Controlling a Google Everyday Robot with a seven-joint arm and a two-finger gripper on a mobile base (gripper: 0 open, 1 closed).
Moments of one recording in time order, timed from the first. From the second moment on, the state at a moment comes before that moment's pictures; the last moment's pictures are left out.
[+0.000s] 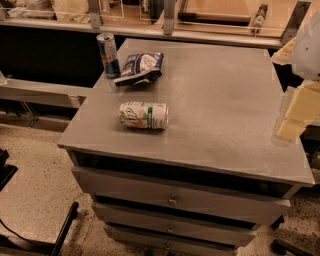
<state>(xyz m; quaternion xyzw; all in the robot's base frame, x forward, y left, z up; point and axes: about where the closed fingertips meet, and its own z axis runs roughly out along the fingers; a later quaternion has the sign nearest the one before) 0.438 -0.216 0.979 -0.60 0.78 -0.04 0.16</state>
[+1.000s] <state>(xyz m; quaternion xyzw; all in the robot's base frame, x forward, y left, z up) 0.494 -0.110 0.983 -0.66 0.74 -0.02 0.15</state>
